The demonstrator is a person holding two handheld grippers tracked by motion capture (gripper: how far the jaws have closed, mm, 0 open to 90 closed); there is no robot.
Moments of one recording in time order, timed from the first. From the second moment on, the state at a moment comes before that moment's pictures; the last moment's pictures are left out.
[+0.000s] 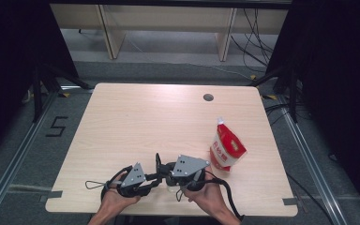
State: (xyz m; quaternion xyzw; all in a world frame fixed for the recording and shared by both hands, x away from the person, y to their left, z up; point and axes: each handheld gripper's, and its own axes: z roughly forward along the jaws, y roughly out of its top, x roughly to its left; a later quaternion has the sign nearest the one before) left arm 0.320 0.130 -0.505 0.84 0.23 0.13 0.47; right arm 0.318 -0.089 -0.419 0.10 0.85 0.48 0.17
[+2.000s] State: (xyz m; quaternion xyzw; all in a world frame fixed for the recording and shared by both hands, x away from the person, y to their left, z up) left arm 0.282 0.163 -0.502 0.80 0.36 0.13 0.46; right arm 0.281 -0.295 -0.473 0.39 0.77 0.46 0.23
